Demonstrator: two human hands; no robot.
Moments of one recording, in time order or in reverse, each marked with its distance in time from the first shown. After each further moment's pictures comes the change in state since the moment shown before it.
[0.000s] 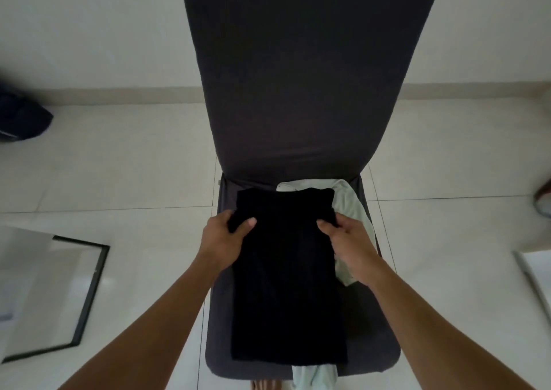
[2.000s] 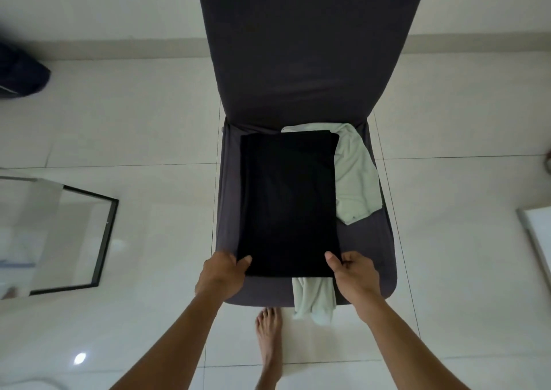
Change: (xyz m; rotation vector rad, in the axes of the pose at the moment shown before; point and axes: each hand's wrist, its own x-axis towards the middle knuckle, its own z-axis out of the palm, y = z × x) left_hand -0.113 -0.116 0.031 0.501 -0.070 -0.408; right_hand -0.102 0.144 0.001 -0.418 0.284 0.272
